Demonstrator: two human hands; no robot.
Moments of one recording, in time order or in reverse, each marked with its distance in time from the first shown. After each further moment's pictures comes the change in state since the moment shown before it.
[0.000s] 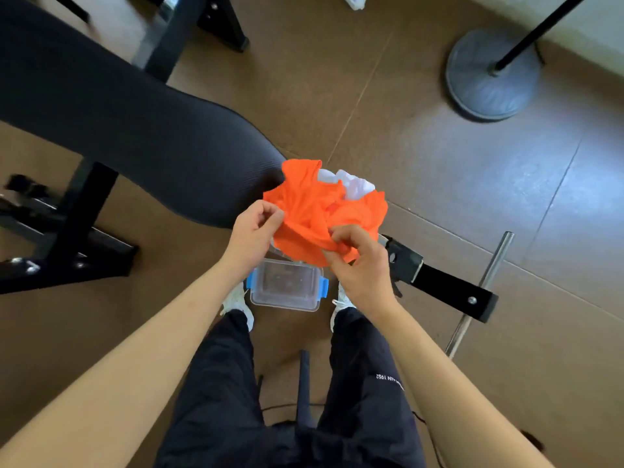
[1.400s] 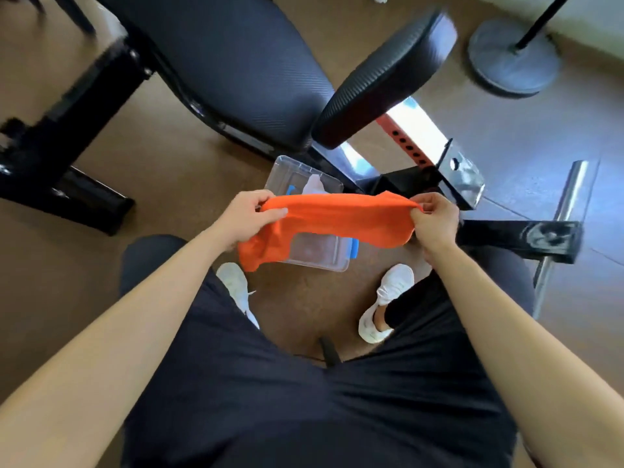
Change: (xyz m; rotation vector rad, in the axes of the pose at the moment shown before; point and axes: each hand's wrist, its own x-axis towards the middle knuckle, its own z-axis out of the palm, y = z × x) left_hand -0.108 -0.342 -0.009 0.189 -0.140 0.191; right_hand -0.126 0.308 0.081 -0.147 0.378 0.210
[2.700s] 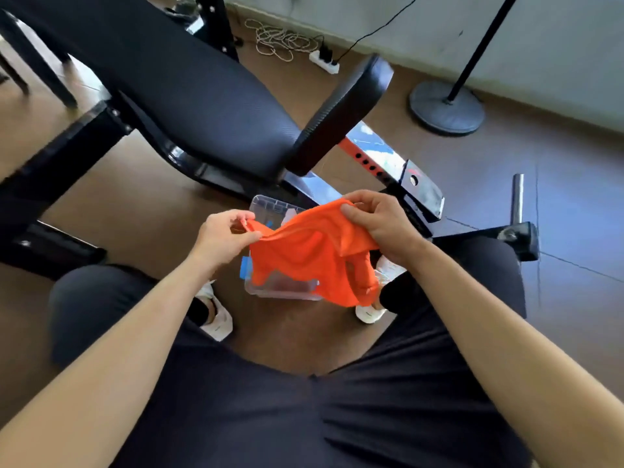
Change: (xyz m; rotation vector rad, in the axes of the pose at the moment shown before) left_hand -0.028 -0.005 0.012 0.087 0.245 0.014; right_hand -0.079 -0.055 -0.009 0.338 -0.491 -0.231
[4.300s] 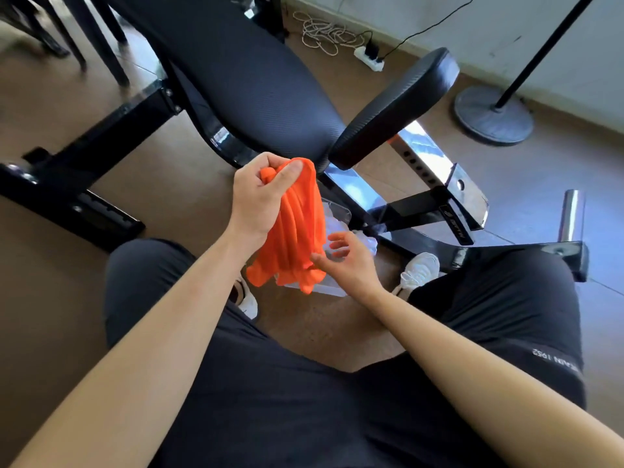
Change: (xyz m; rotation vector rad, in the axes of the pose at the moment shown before) left_hand -0.032 0.055 -0.031 -0.609 0.291 0.277; right_hand -0.012 0.084 0.119 -0.369 0.045 0.015
